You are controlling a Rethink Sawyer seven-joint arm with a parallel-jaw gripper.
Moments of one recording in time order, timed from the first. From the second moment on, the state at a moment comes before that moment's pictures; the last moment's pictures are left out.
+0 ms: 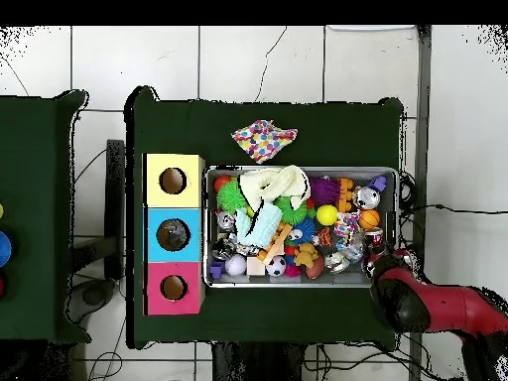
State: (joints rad) arm -0.99 -0.63 0.30 1.77 -0.93 0.17 1.47
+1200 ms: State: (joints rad) arm -0.87 -0.65 0.16 1.89 -0.93 0.17 1.47
